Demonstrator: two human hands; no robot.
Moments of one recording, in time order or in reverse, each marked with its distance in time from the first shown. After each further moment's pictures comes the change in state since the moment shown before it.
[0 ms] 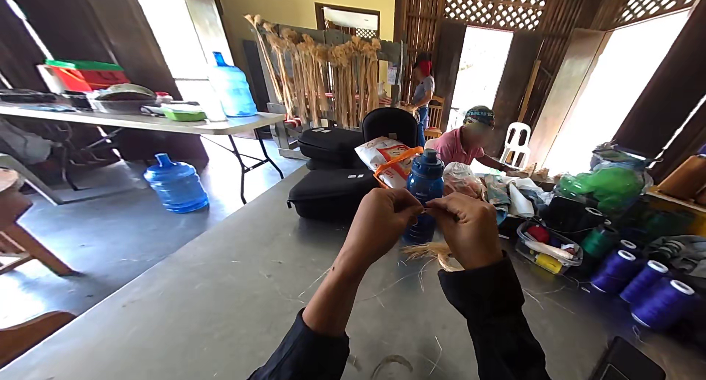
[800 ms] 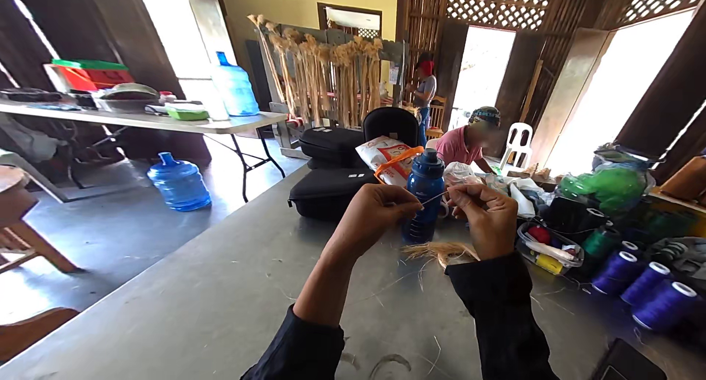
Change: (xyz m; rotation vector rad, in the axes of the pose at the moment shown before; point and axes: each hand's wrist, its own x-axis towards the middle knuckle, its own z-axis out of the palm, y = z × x) left_hand 0.004 -0.012 -0.011 -0.238 -0.074 0.047; right_hand 0.004 0.014 -0.008 0.575 0.171 0.341
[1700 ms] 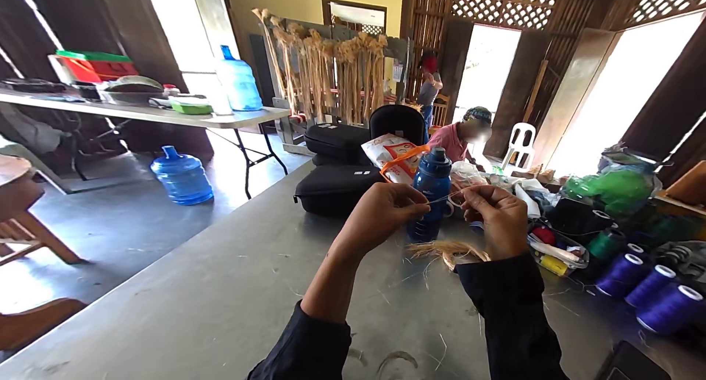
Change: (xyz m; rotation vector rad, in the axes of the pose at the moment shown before) left_hand 0.000 0.001 -0.007 0.105 -0.052 -0.048; right_hand 0.002 -0.008 0.000 0.035 0.065 0.297
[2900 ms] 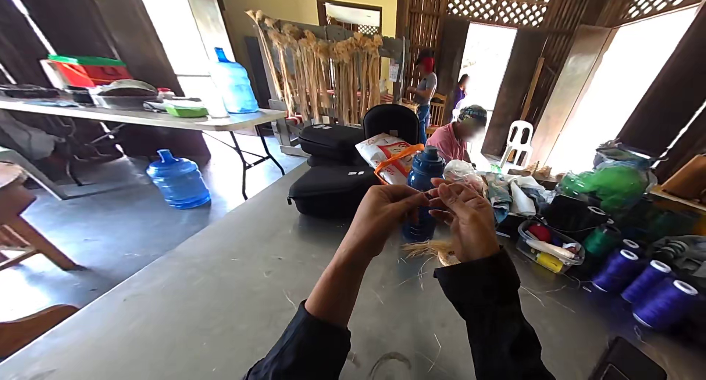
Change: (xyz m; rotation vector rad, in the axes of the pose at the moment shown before) left_hand 0.005 -0.005 0.025 -0.339 0.088 -0.056; right_hand -0.013 -0.002 0.026 0.333 -0.078 0.179
